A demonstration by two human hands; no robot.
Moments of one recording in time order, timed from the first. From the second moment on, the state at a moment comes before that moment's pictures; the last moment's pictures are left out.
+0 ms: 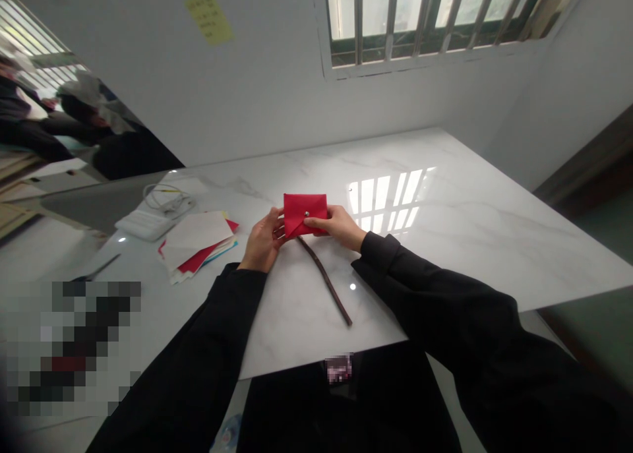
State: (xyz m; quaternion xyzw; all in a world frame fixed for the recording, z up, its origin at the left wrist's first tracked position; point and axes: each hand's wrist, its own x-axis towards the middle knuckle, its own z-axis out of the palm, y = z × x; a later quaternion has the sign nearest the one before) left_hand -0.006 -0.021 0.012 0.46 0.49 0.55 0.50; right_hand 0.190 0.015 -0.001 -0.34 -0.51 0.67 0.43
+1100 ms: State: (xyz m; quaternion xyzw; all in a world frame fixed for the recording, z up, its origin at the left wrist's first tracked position) left_hand -0.063 -0.002 -0.003 0.77 0.58 0.25 0.10; right_hand 0.211 0.037 -0.002 -0.35 -0.42 0.72 0.43
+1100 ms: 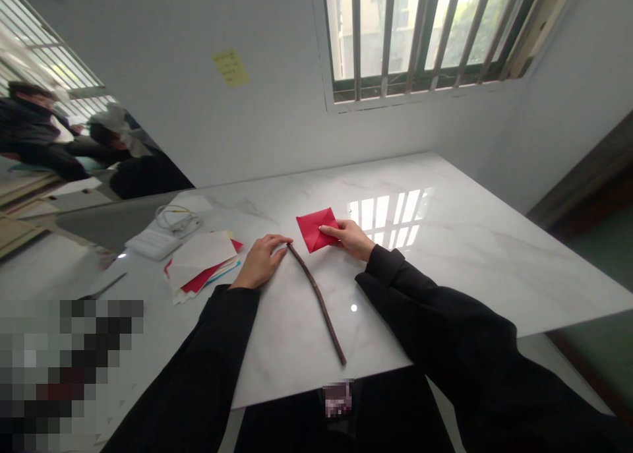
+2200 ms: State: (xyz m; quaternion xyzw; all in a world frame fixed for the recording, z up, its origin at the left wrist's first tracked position) left_hand 0.006 -0.036 0.086 0.63 0.43 0.43 0.49; right_hand 0.252 0.075 -0.012 -0.31 -0.25 0.73 0.56
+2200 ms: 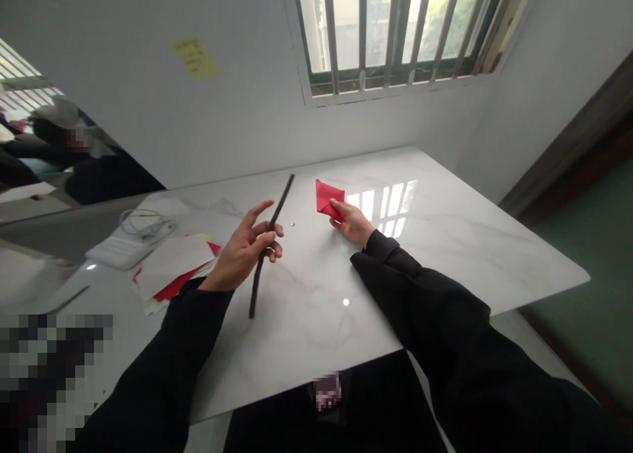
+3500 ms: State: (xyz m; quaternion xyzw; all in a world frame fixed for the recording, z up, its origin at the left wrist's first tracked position) left_hand 0.014 -0.035 0.035 0.46 0.36 0.41 0.70; right_hand 0.223 0.037 -0.011 -0.16 -0.41 0.81 0.38
